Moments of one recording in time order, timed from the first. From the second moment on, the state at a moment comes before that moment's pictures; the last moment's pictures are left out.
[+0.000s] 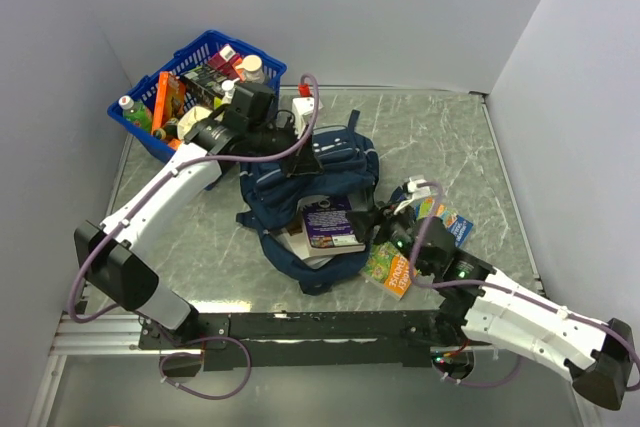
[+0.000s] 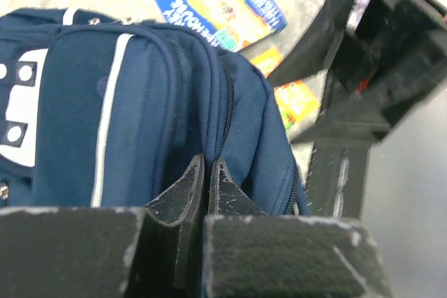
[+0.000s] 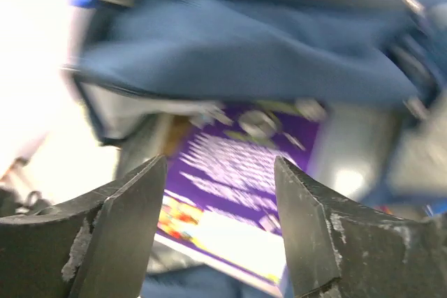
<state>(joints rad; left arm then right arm) -0.57 1.53 1.57 -0.65 0.74 0.15 0.91 0.68 0.44 0.11 0.30 0.48</state>
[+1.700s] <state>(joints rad) -0.50 1.38 1.38 -0.70 0.72 0.29 0.73 0.48 0.30 -0.66 0.49 1.27</state>
